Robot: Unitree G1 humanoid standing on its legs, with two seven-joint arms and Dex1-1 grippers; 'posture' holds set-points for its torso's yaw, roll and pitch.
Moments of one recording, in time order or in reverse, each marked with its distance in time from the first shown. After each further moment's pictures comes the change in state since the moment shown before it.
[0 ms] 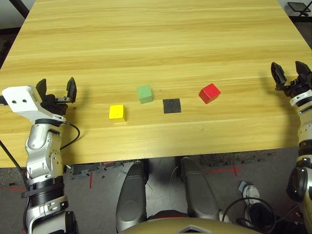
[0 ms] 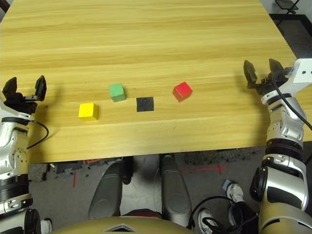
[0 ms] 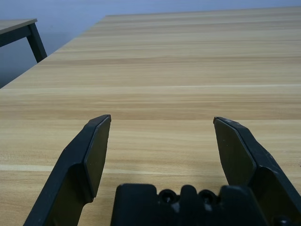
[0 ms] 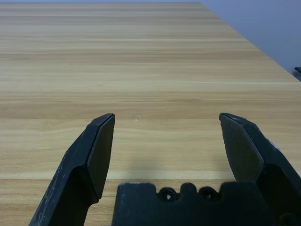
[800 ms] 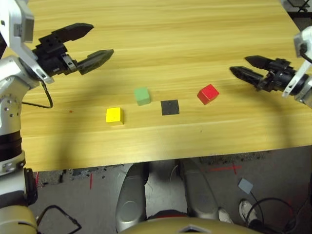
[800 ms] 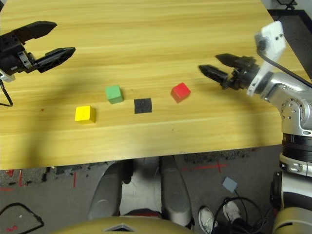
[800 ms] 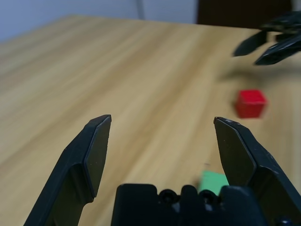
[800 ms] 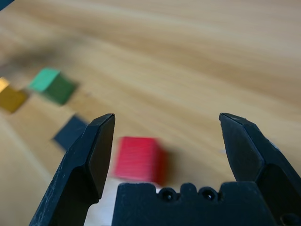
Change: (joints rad) left arm -0.442 0.469 -0.275 -0.130 -0.321 0.467 -0.772; right arm 0.040 -0.146 0.267 -0.968 0.351 1.130 0.098
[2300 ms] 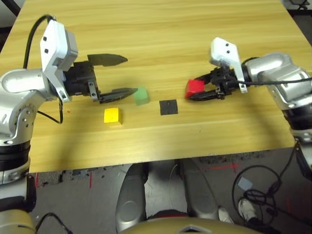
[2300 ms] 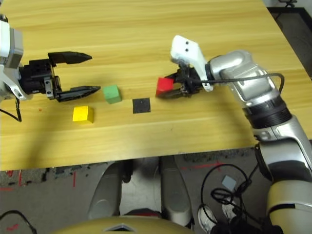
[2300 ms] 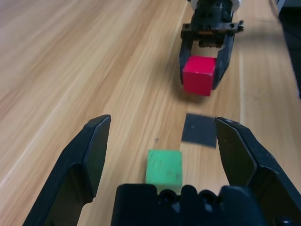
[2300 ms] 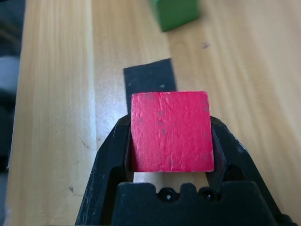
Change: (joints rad) left arm 0.060 0.048 -0.065 -0.133 0.077 0.062 -0.071; right arm -0.438 0.106 0.600 0.457 -0.505 -0.489 0.670
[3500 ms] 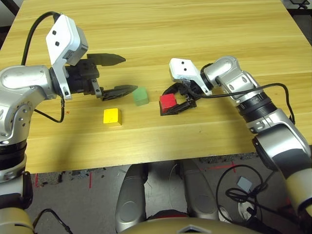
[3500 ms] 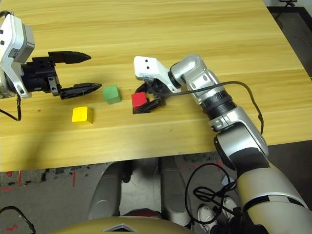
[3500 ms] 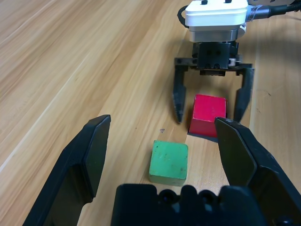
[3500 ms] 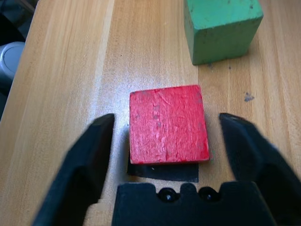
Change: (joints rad) left arm -0.029 0.001 0.007 -0.077 -0.002 0.146 0.089; right arm -0.075 0.238 0.027 0.179 -0.192 -0.126 0.084
